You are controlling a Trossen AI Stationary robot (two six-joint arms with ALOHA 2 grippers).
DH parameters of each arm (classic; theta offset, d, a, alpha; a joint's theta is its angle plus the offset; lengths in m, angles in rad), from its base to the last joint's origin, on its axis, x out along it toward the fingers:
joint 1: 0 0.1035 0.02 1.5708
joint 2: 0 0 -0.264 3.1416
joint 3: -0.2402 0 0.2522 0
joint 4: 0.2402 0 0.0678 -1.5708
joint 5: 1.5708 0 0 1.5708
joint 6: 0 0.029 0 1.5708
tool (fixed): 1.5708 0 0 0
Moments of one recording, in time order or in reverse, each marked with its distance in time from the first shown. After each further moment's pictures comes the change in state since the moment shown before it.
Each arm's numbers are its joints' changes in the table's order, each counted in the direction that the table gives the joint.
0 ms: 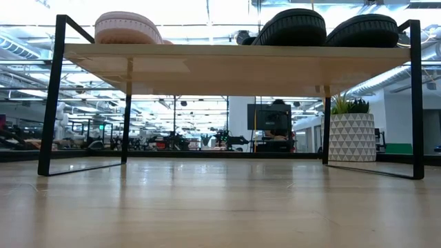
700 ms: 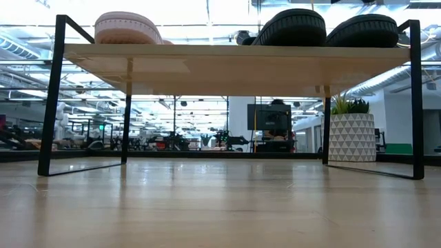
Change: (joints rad) left arm -0.113 0.046 0.000 -0.066 -0.332 0.415; right arm 0.097 -0.085 -0.002 0.080 -0.211 0.376
